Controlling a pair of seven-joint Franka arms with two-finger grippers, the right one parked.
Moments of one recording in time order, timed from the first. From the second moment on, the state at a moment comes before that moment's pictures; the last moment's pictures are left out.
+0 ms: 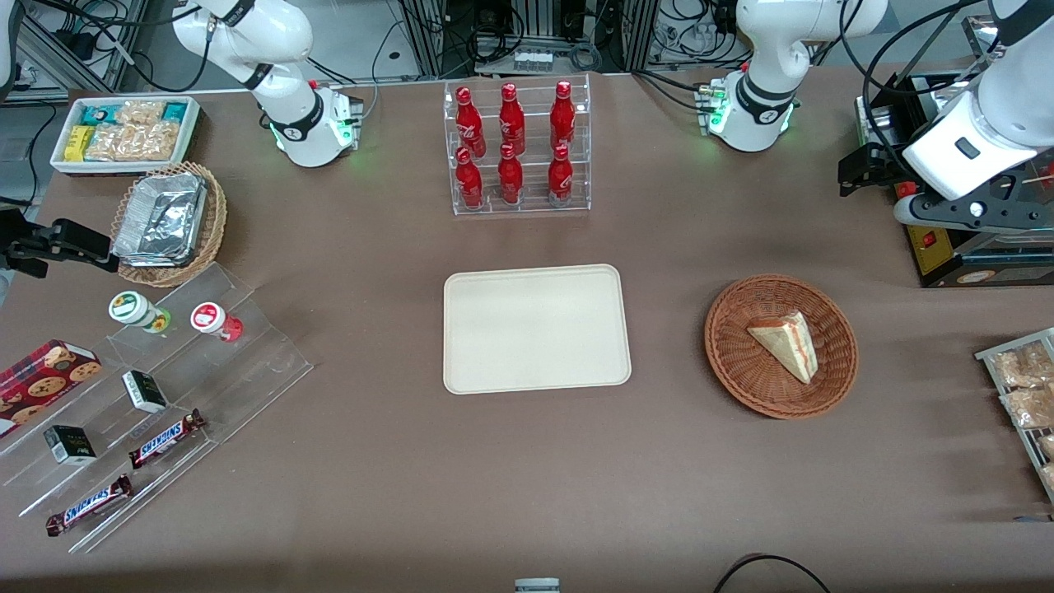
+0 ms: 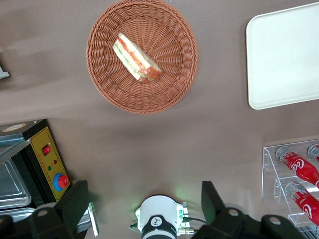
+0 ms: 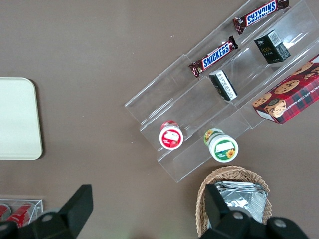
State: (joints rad) arm -0.08 -0.03 -0.06 -1.56 0.01 1.32 0.00
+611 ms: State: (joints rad) arm -0.08 -0.01 -0.06 -1.60 0.01 1.42 0.00
